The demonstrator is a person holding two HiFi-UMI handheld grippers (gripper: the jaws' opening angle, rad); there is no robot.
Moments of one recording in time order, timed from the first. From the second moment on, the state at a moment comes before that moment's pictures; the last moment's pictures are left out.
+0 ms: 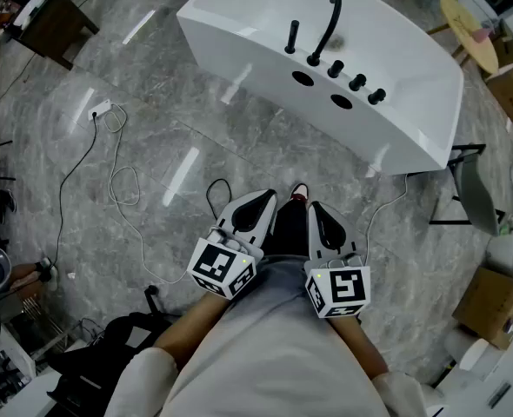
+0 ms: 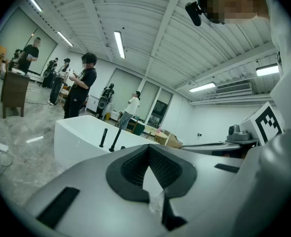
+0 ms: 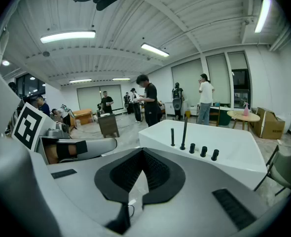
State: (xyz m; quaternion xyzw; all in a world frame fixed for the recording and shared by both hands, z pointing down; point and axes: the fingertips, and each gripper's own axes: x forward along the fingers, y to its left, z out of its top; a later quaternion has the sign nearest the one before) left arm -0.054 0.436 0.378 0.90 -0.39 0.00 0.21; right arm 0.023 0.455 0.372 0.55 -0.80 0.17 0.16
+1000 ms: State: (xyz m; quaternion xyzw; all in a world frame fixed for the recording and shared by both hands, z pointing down) left arm 0.007 0.322 0.351 0.89 -0.42 -0.01 0.20; right arm 0.080 0.333 0.339 0.52 -0.84 0.15 0.10
